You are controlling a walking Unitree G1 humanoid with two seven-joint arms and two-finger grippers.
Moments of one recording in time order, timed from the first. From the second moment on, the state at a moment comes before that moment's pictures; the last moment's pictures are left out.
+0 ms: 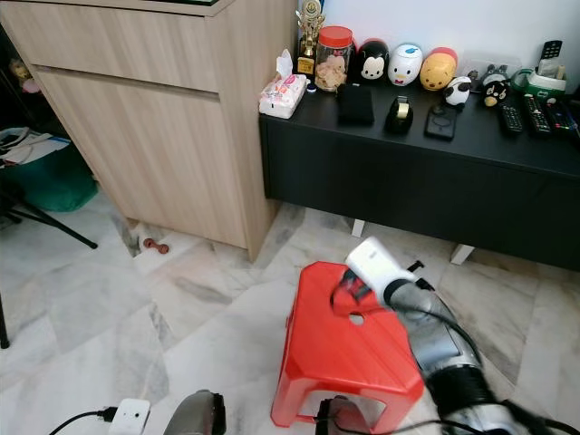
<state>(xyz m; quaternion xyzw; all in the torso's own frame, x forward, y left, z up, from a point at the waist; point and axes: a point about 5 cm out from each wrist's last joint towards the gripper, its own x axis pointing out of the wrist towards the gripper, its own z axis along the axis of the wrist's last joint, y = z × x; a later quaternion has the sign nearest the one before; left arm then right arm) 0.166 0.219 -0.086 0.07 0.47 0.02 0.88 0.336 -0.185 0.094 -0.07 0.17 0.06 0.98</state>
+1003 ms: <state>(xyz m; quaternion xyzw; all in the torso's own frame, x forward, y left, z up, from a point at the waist) 0.167 0.220 -0.085 0.07 0.47 0.03 0.88 0.324 -0.175 0.094 0.05 0.11 -0.01 0.99</state>
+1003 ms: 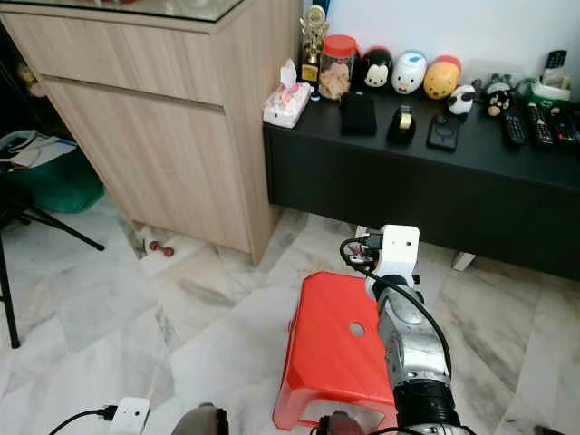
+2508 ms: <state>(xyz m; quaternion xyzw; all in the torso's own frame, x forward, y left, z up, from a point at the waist) 0.172 0.219 -0.082 0.05 0.44 0.03 0.89 0.321 -0.187 0.098 0.06 0.08 -0.11 0.99</state>
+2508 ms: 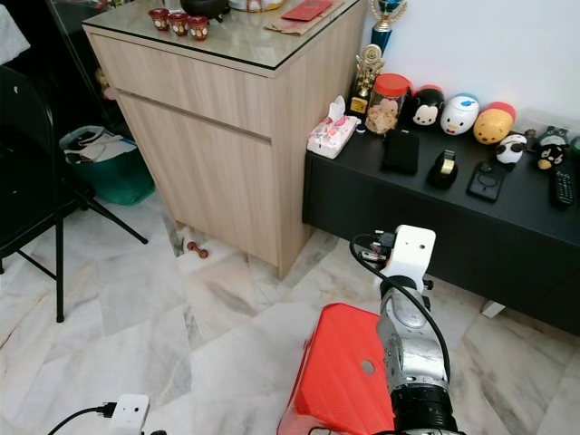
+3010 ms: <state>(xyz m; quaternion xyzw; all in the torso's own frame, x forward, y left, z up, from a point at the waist) 0.174 0.220 -0.081 0.04 0.44 0.03 0.90 0.321 -0.184 0.095 0.07 0.08 -0.11 0.99</state>
